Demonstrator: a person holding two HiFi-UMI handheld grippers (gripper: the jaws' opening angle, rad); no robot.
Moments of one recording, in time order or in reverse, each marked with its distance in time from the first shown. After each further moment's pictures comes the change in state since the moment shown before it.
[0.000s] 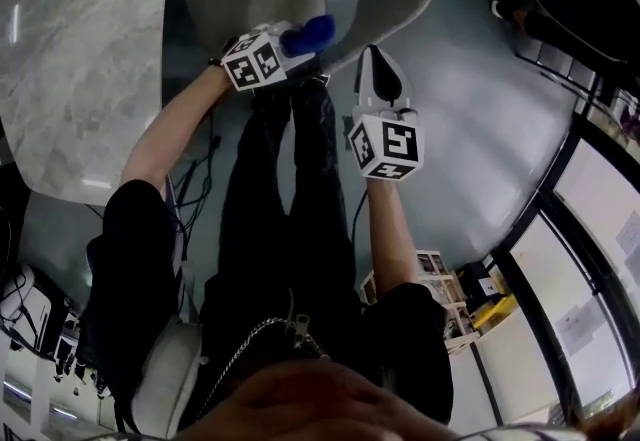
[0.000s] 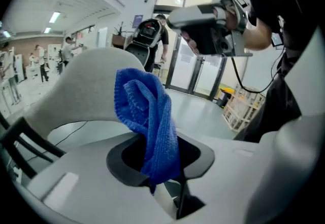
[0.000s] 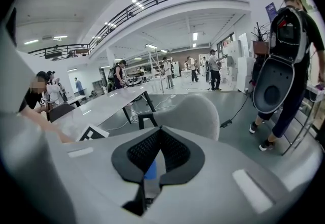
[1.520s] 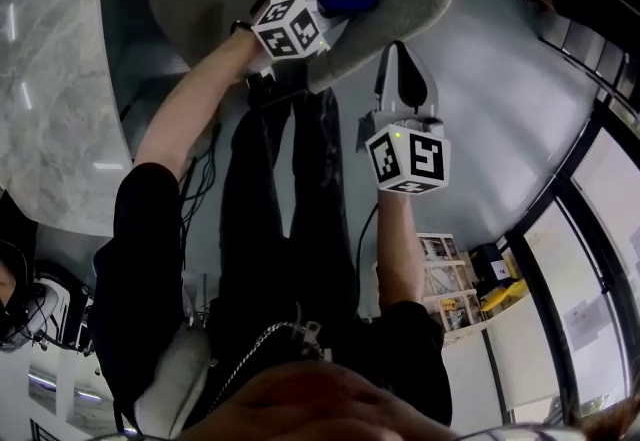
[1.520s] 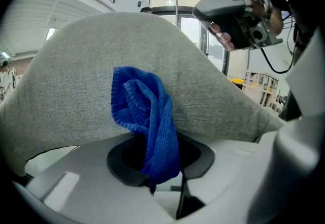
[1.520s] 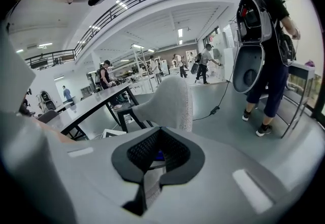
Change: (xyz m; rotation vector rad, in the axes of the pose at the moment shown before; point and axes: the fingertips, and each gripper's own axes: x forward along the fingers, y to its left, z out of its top) left arm 0.137 0.116 0.016 0.126 -0.074 0.113; right arm 0.062 -0.091 -0.046 0.127 -0.005 -0.073
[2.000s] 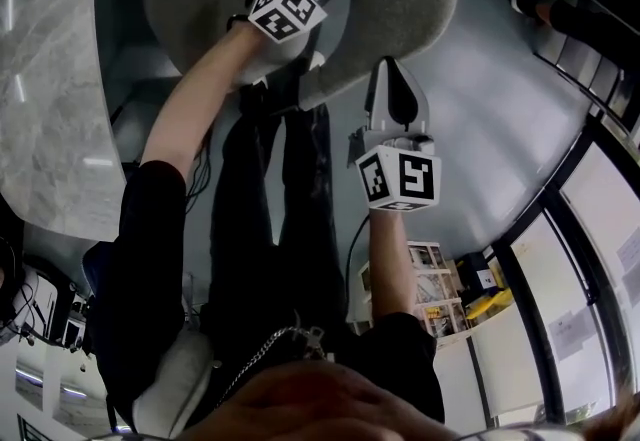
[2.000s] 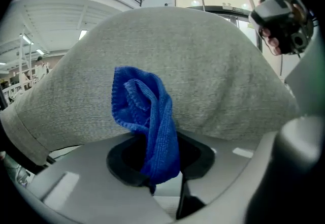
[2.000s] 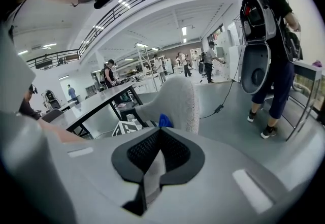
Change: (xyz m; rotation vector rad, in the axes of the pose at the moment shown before) left arm -0.003 0.106 -0.011 -0.167 -0.018 0.296; right arm 0.013 0.005 0.010 -0.017 0.015 0.047
